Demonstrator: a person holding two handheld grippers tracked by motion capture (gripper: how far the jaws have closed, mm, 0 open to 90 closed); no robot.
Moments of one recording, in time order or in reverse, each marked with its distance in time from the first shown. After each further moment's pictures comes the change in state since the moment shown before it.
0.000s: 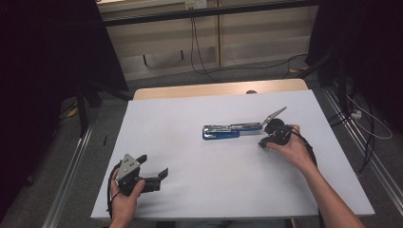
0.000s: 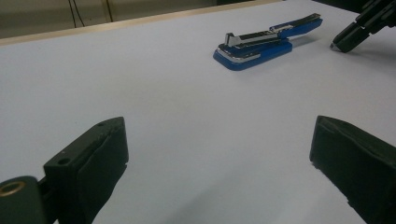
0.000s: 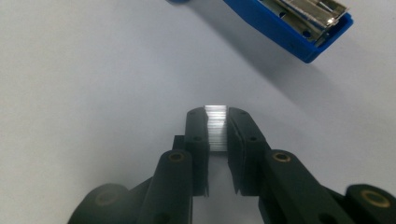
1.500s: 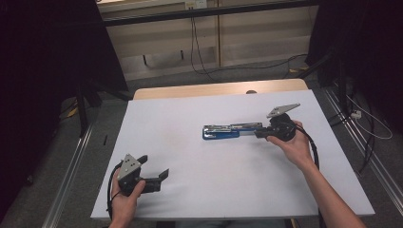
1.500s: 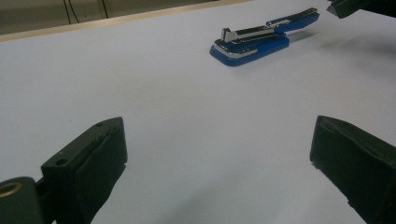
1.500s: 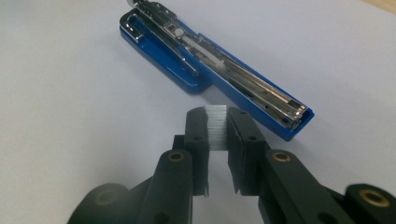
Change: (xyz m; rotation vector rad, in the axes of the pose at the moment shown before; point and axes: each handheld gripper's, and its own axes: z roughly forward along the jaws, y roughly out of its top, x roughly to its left) left arm 0.000 0.000 0.002 0.016 -0.016 0.012; right arm -0.002 0.003 -0.022 -0.315 0.044 0.001
